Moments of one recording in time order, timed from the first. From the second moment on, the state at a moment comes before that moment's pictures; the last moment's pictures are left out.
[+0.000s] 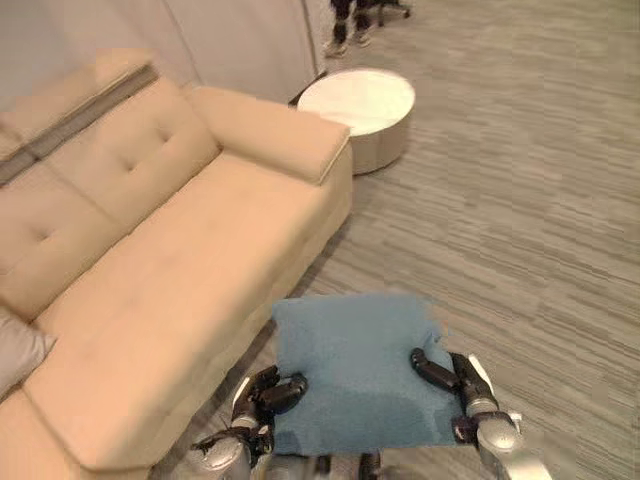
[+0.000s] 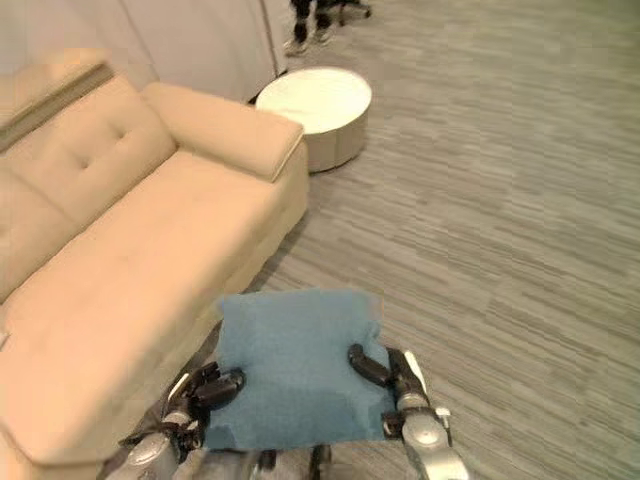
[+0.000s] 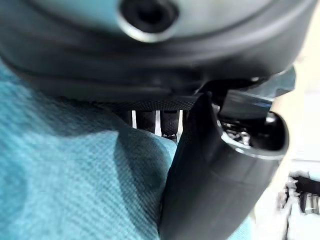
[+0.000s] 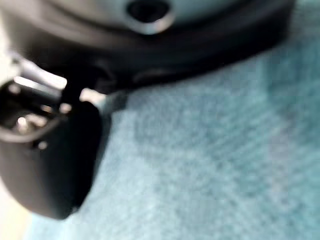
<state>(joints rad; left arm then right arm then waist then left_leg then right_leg) 0.19 0.25 -0.27 0.31 -0.59 0.07 0.13 0.07 -0.39 0.19 0.33 0.19 0.08 -0.15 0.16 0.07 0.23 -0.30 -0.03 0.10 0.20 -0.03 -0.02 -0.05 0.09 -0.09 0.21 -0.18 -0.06</state>
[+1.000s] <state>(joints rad) 0.16 0.23 -0.28 0.33 -0.59 0.09 0.12 0.12 -0.42 0.14 0.29 0.16 0.09 -0.13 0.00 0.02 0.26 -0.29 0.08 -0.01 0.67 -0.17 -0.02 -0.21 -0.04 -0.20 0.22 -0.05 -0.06</state>
